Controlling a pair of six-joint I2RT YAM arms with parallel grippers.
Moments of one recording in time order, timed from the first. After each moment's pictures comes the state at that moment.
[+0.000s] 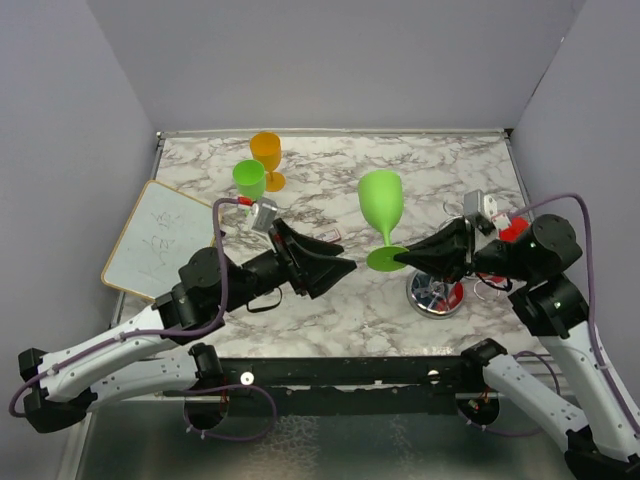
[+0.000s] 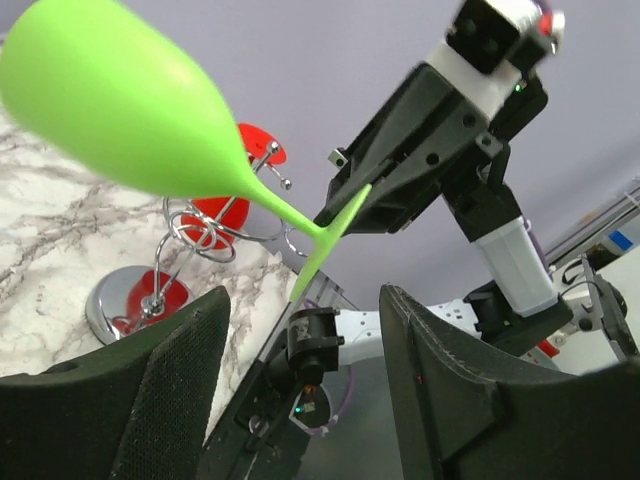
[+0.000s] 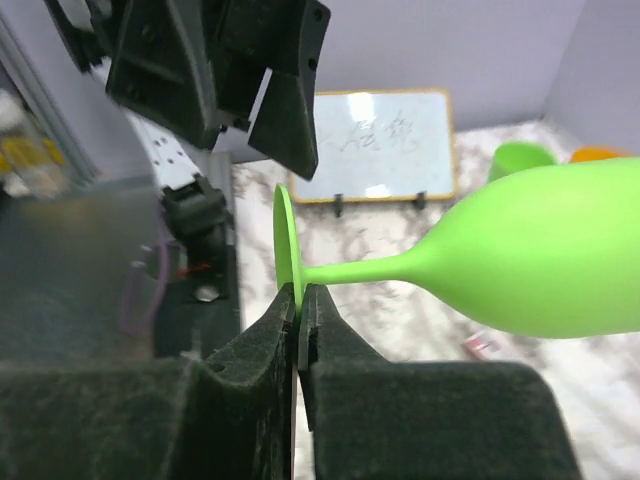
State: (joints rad) left arm -1.12 0.78 0.85 0.11 0.01 -0.68; right arm 0.44 0.69 0.98 -0.21 -0.93 0.19
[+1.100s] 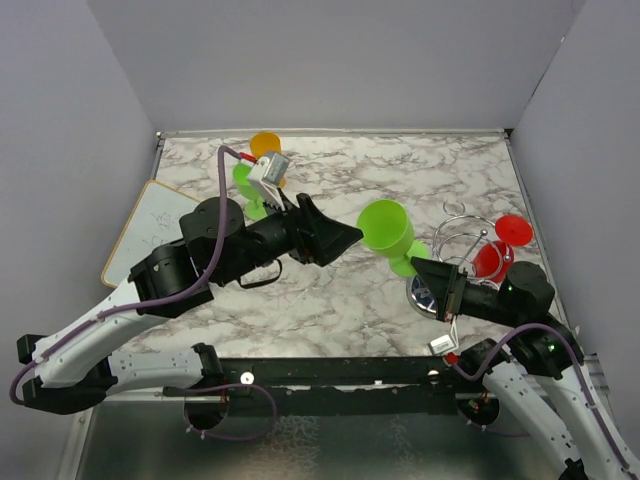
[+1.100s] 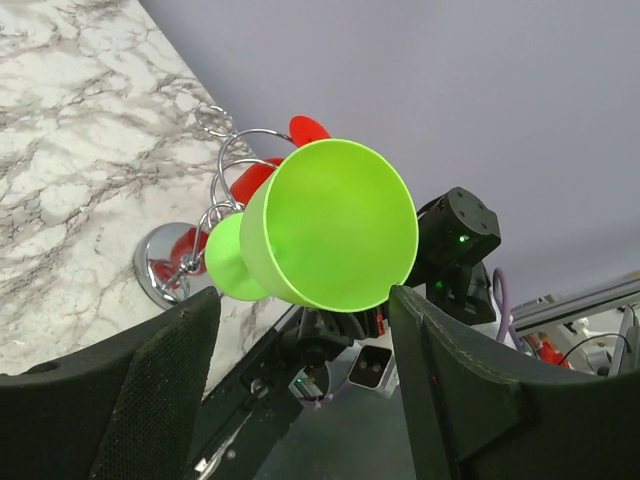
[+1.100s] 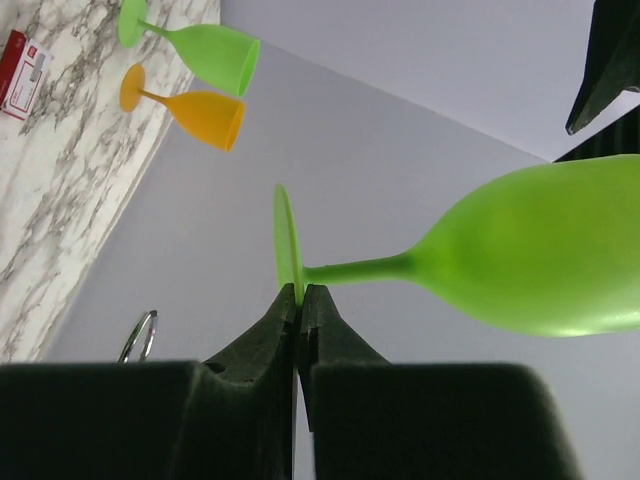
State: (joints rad) left arm -1.12 0.98 1.40 -0.46 -0.12 -0.74; right arm 0.44 0.35 0.65 -0.53 -0.74 -2.09
